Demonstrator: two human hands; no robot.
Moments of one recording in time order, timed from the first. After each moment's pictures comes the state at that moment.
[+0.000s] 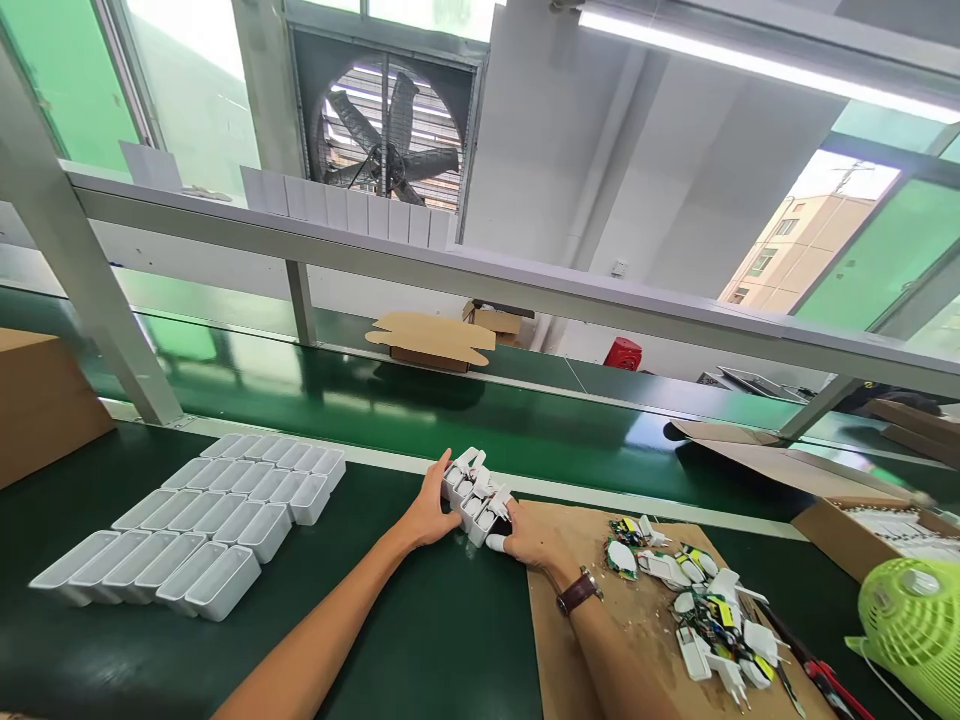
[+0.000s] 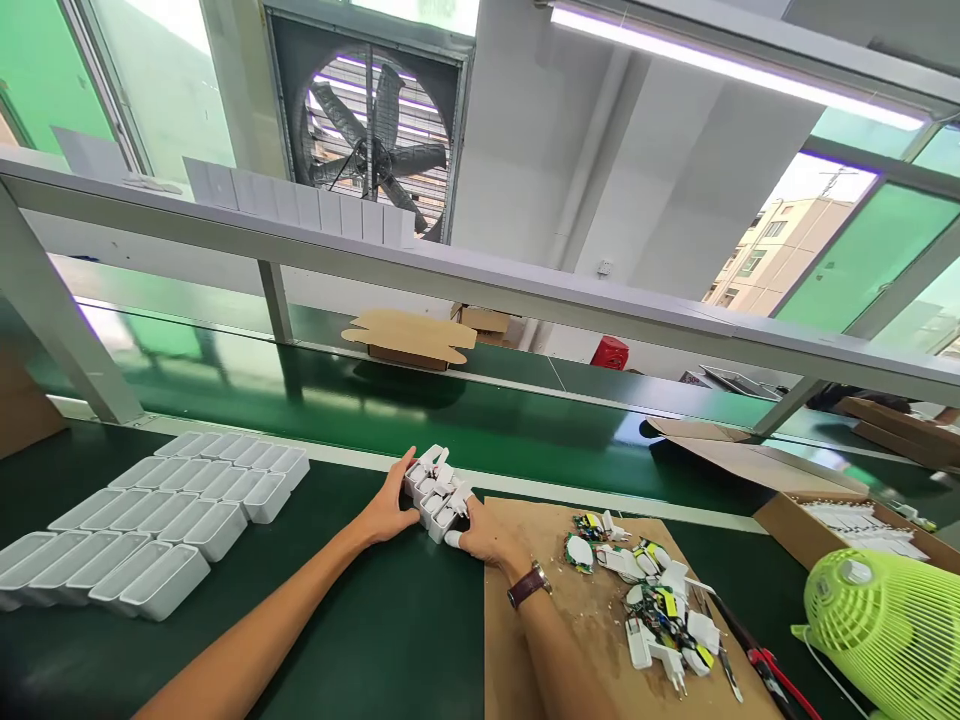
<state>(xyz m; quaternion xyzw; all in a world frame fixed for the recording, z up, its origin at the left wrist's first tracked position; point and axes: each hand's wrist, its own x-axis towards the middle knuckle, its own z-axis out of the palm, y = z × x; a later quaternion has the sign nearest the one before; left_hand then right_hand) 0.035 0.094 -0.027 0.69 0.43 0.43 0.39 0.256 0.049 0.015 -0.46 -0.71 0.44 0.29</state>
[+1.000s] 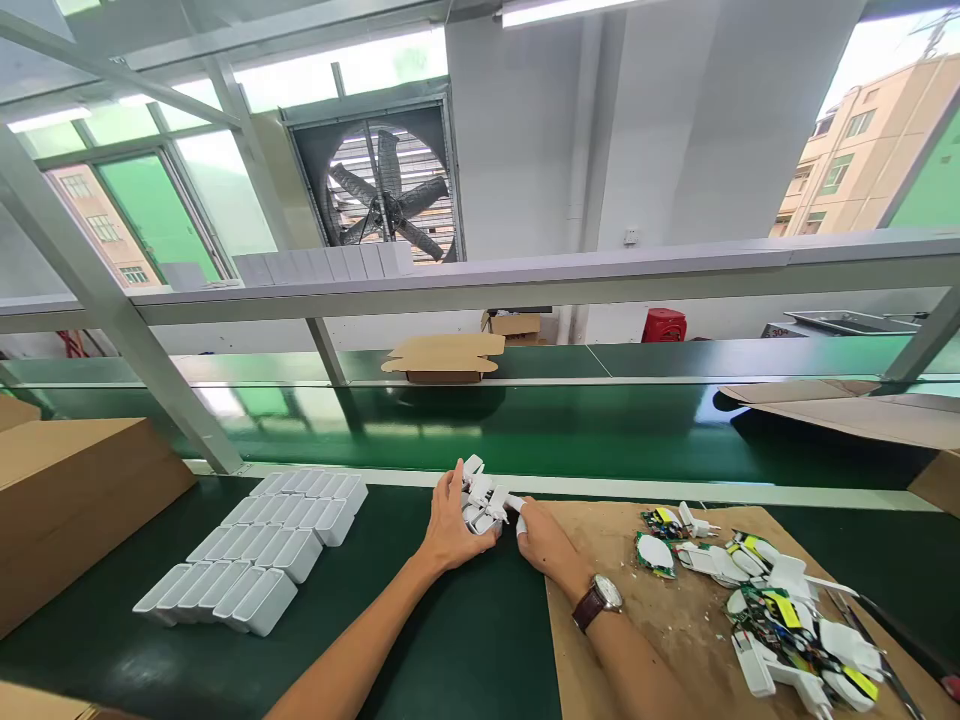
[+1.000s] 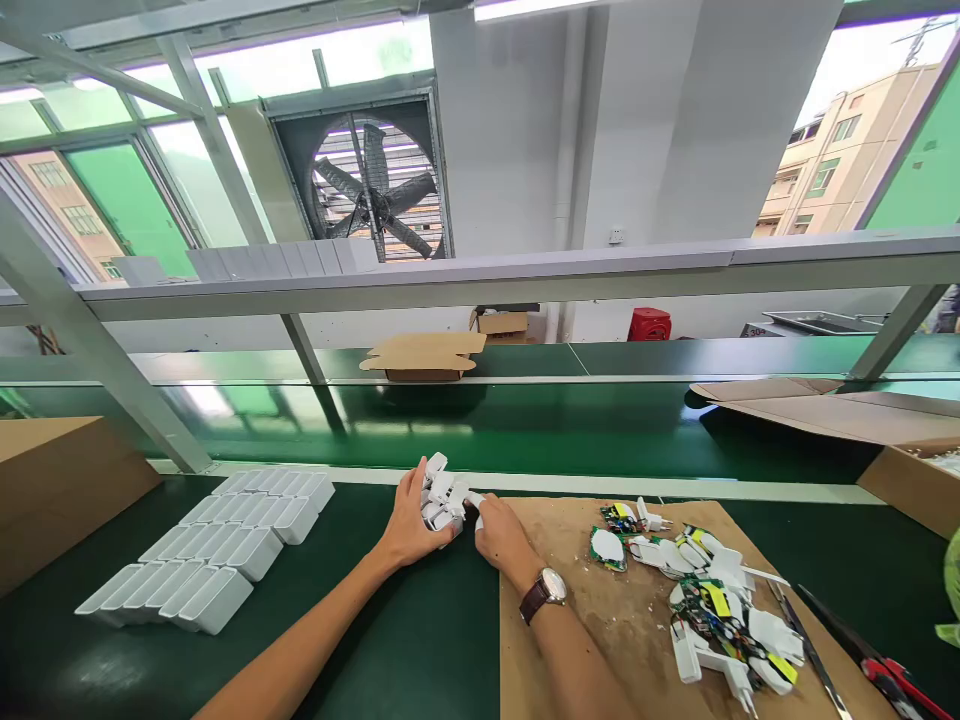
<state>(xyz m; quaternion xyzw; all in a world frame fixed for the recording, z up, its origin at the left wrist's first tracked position) 0.064 0.069 -0.007 0.74 0.54 0.38 0.16 0.264 0.056 -0.015 -0.50 -0.76 0.24 0.33</state>
